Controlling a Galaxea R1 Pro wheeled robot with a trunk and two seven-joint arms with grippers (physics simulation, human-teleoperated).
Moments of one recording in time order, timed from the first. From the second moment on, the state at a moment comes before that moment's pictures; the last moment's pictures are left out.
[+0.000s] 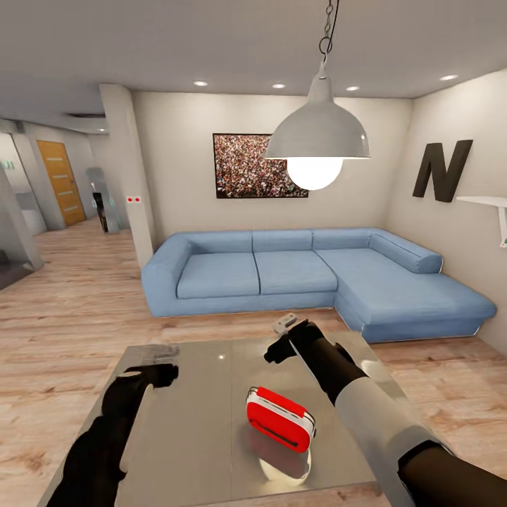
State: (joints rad) left arm -0.37 -0.06 0.02 -1.45 0.00 0.88 0.22; right arm -0.88 0.12 0.37 -0.72 0.20 0.82 0.29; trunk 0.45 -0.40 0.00
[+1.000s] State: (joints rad) left arm -0.42 -0.08 0.04 -1.37 -0.01 0.89 0.22; right arm -0.88 0.11 0.37 -0.66 0.26 0.81 0.29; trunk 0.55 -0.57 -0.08
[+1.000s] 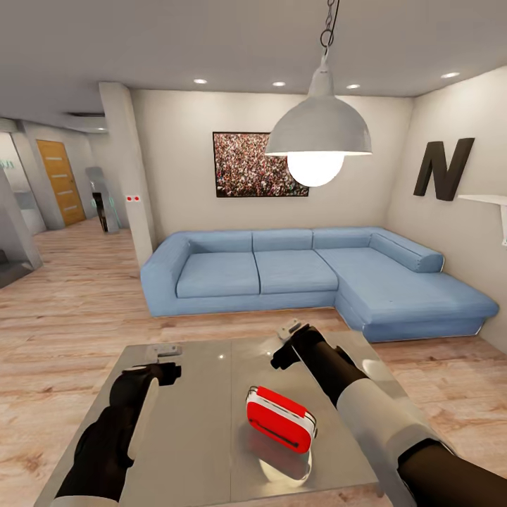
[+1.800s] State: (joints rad) left arm -0.41 0.00 0.04 -1.19 0.00 0.89 0.21; right arm -0.88 0.11 0.37 -0.66 0.26 0.80 0.29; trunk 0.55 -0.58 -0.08
